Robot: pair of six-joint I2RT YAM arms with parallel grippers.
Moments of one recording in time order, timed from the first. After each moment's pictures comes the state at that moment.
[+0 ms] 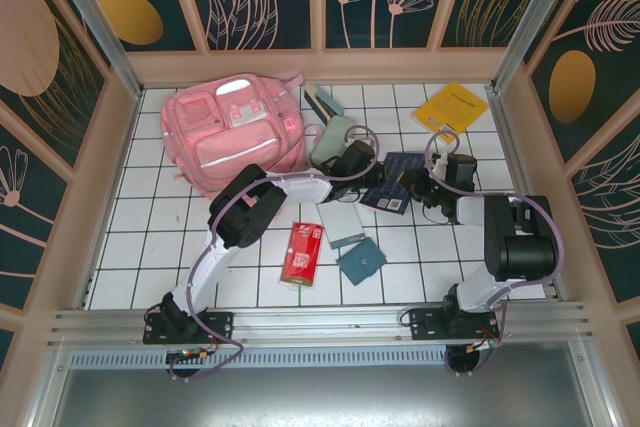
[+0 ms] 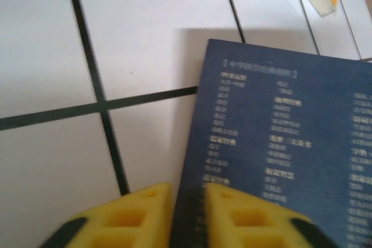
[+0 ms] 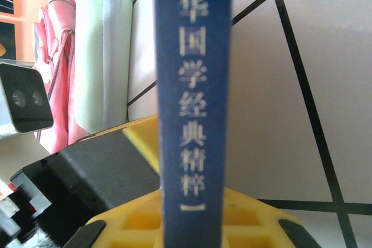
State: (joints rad) left arm -0.85 2.36 1.61 0.09 0.05 -0.78; right arm 0.00 1.59 0.55 0.35 -0.66 0.75
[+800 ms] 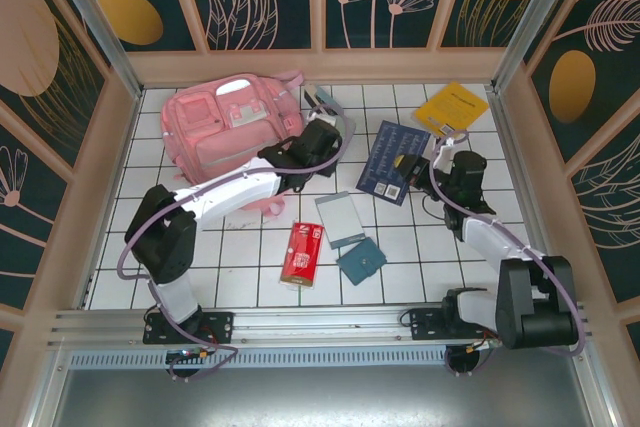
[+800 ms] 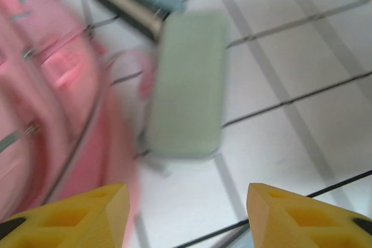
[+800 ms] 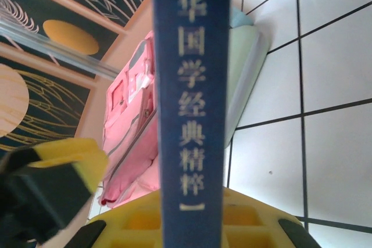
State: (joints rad) left arm -0.80 1.78 1.37 -0.42 -0.38 -0.32; right arm 0.09 1.21 0.49 0.39 -0.63 0.76
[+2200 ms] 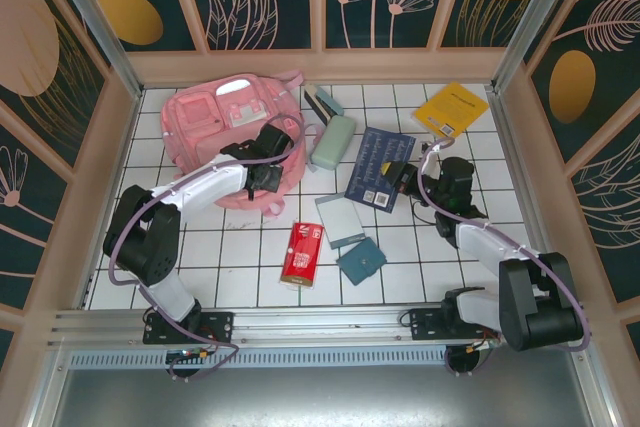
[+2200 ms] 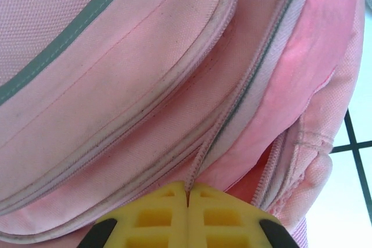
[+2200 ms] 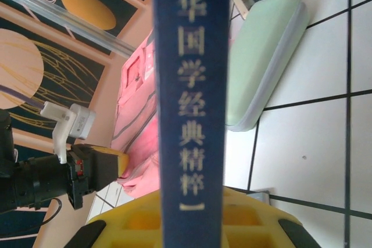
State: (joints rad) left arm -0.56 1.70 1.20 -0.67 -0.32 -0.26; right arm 0.19 1.22 0.44 0.50 -0.62 0.77
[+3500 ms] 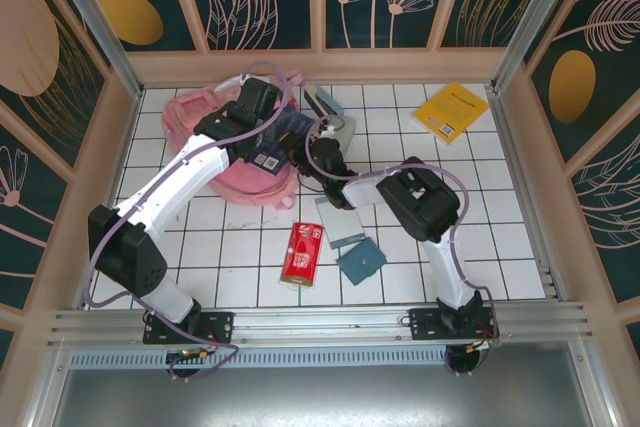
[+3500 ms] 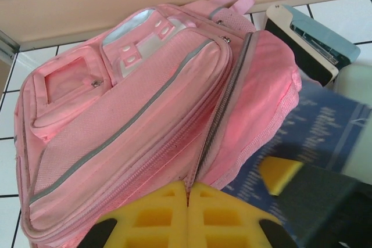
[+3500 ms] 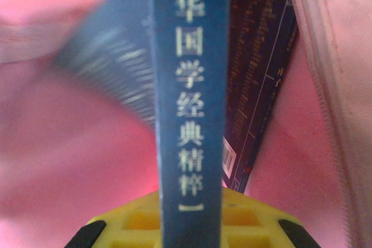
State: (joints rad) left arm -0.54 1.61 1.52 -0.69 -0.47 -0.26; right arm 0.77 2.19 1.23 0.83 0.01 1.40
